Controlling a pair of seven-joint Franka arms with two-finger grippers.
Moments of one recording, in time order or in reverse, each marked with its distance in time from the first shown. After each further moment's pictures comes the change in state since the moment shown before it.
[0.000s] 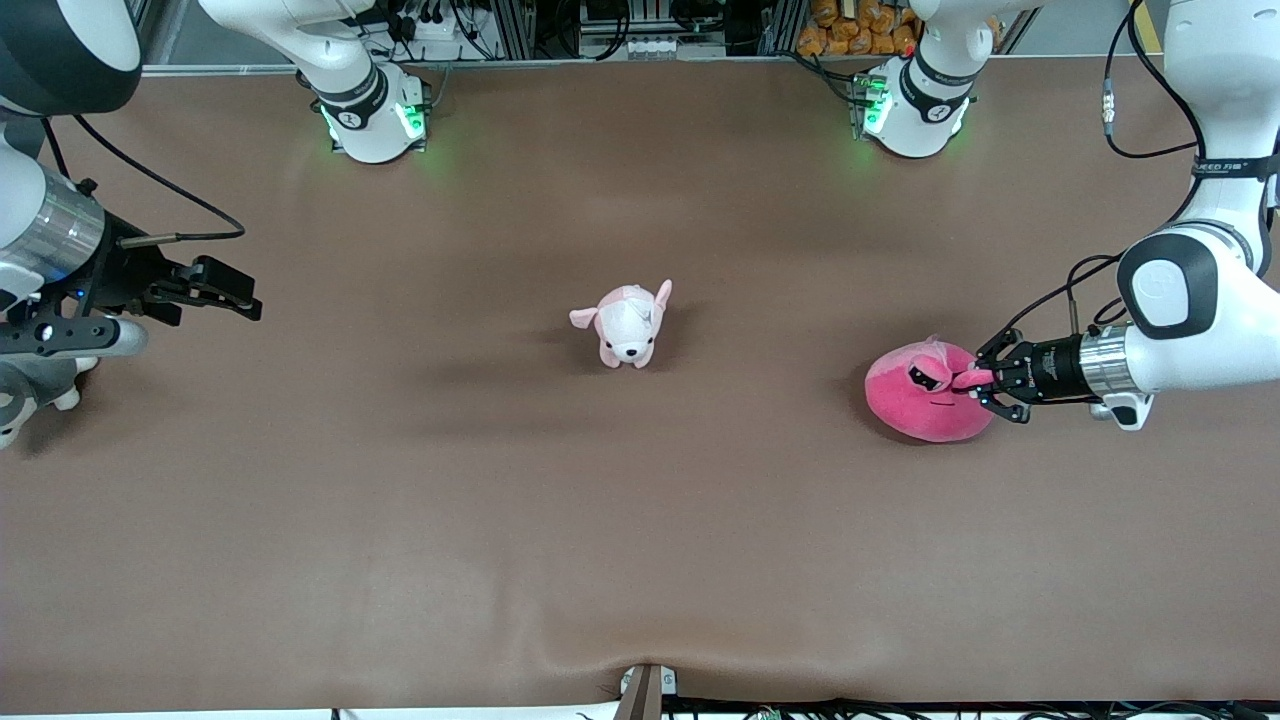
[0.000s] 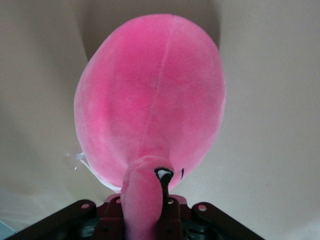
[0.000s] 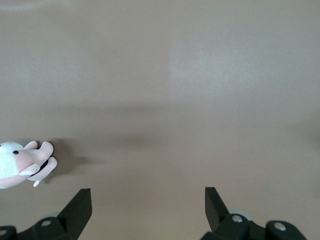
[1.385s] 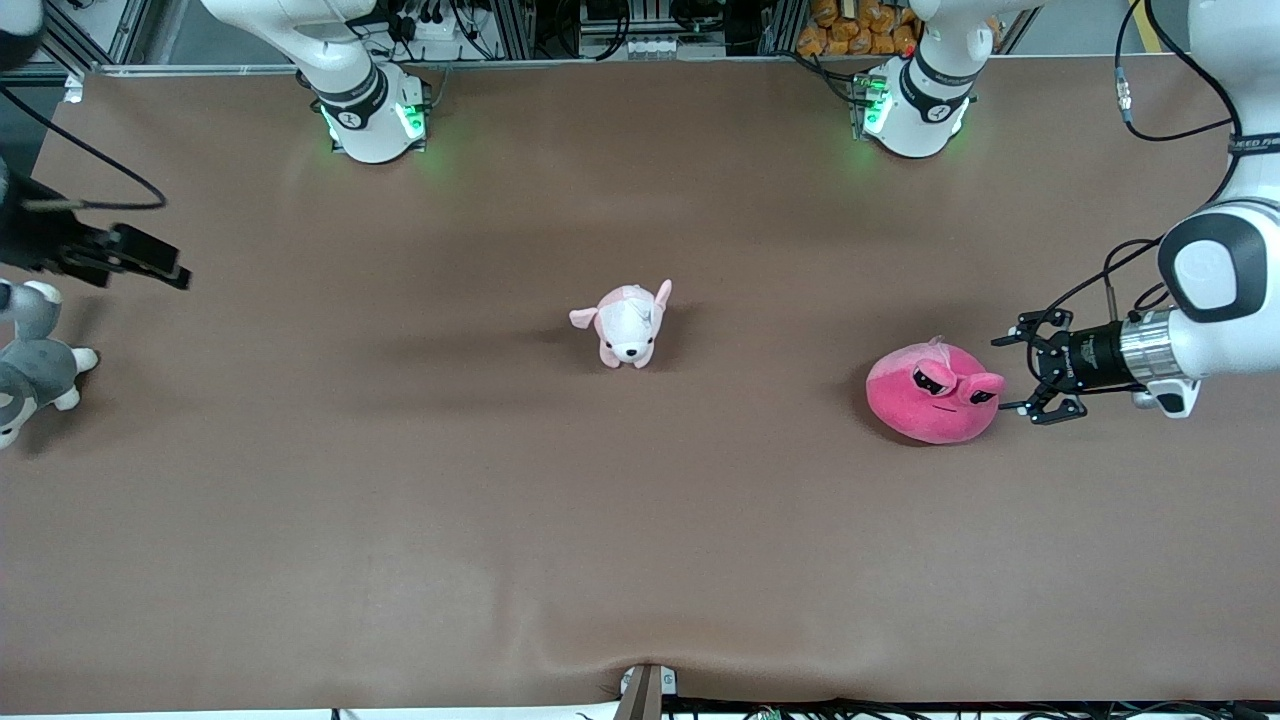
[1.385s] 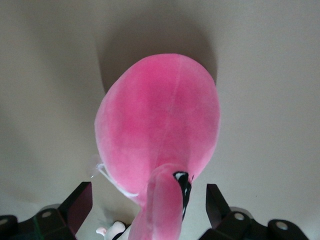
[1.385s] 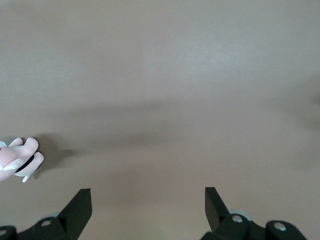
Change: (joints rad) left arm 0.007 -0.030 0.063 -0.007 0.038 -0.017 -0.001; right arm -0.085 -0.049 0.004 -0.042 -0.013 -0.052 -0.008
